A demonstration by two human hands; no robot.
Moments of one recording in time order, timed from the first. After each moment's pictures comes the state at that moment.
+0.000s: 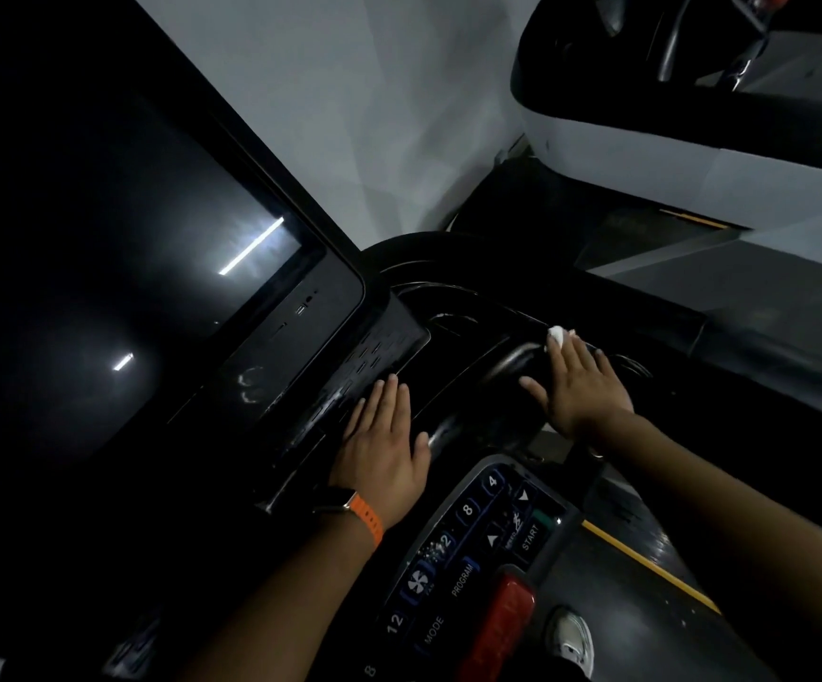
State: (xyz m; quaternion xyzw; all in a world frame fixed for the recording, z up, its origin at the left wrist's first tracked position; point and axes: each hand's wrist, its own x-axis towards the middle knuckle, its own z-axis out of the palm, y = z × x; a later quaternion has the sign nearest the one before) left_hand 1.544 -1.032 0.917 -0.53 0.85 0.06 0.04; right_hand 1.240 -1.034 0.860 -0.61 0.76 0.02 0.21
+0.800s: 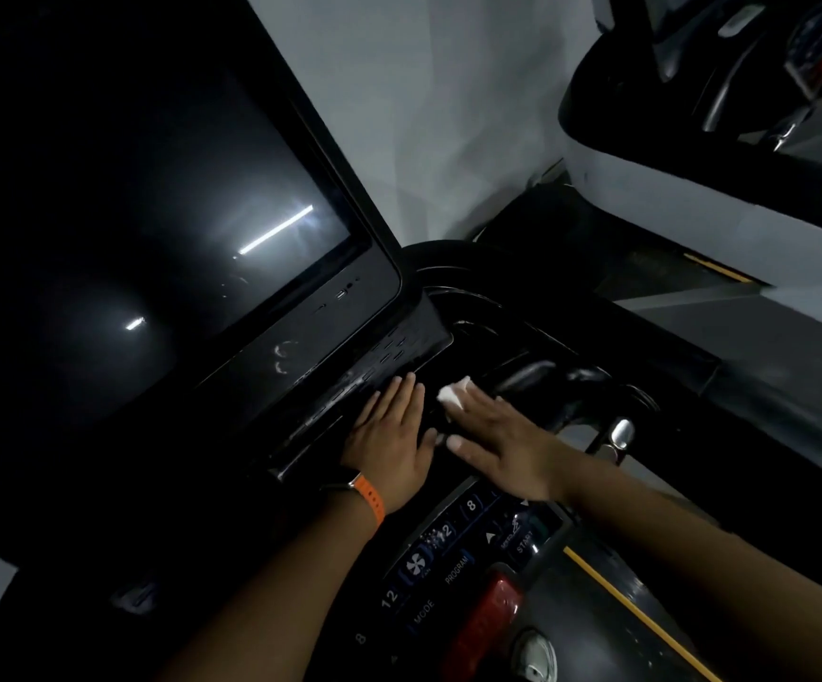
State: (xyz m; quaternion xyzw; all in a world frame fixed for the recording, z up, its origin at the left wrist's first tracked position) left_hand 1.553 -1.028 0.916 -0.53 0.84 0.07 0.01; right_hand 1.327 -1.007 0.925 -0.78 0.51 -0.07 0.35
